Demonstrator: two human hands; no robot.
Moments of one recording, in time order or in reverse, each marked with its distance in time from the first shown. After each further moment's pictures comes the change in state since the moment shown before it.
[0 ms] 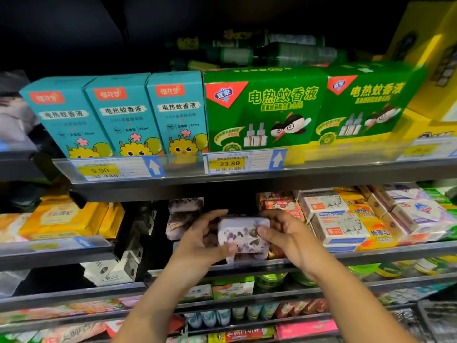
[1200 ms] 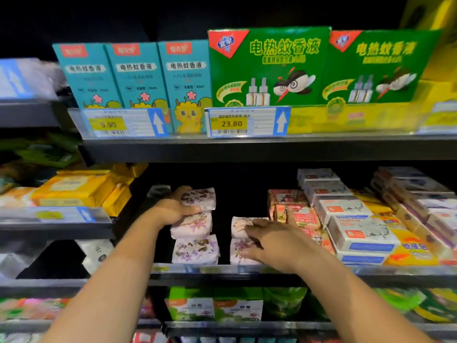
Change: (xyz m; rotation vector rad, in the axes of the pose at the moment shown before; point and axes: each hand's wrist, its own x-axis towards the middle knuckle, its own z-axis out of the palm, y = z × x) left_hand 0.106 -0.035 -0.106 0.768 0.206 -0.109; right_hand 0.039 0.037 0.006 -1.523 -0.289 -0.300
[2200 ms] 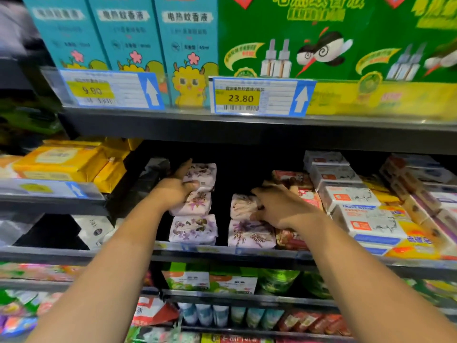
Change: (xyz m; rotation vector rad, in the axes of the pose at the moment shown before) left_hand 0.015 -0.013 0.018 0.139 0.101 -0.013; right_hand 0.044 0.029 -0.017 0.113 0.022 -0.016
